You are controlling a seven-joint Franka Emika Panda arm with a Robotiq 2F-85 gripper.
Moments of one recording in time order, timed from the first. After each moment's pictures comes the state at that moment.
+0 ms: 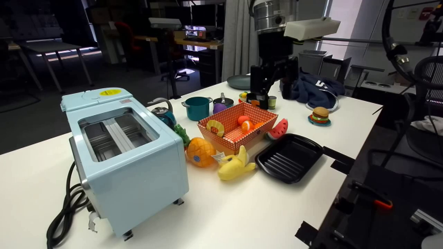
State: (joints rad) arm 0.01 -0.18 0.09 -2.29 0.03 1.96 0.22
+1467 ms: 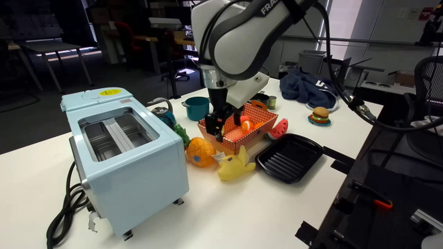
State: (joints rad) arm 0.12 0.29 0.09 -2.06 -0.24 2.26 0.30
